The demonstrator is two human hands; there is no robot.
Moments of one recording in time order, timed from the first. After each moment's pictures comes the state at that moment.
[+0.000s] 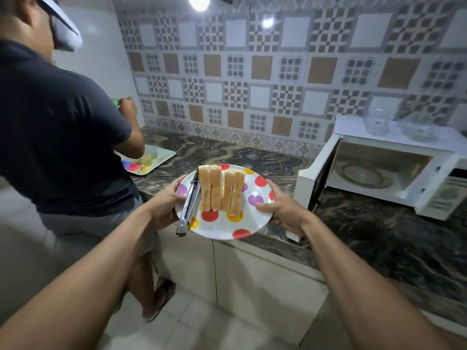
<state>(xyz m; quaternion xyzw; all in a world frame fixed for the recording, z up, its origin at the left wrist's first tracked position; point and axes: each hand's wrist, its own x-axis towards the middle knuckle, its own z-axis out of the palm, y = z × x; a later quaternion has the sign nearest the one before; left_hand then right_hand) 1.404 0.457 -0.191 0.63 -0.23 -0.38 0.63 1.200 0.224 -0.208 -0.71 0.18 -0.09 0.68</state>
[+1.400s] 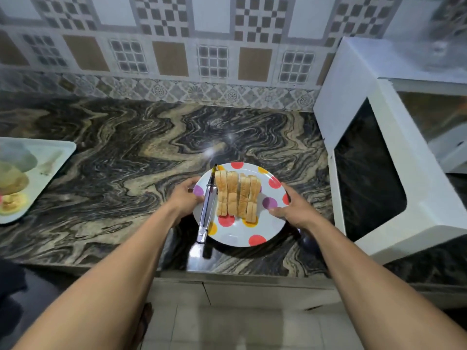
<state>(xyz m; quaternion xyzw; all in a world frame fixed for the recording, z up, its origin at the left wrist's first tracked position) 1.652 0.168 -0.374 0.75 -0.28 -0.41 0.44 1.383 0.051 -0.367 -0.66 0.49 -0.14 0.55</state>
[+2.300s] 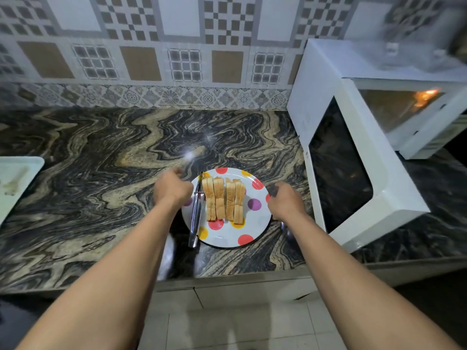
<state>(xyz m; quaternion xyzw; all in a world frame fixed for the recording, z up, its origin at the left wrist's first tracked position) 1.645 0.132 -0.345 0.88 -0.31 -0.22 0.29 1.397 0.075 -0.323 -0.67 0.68 -0.09 0.29</state>
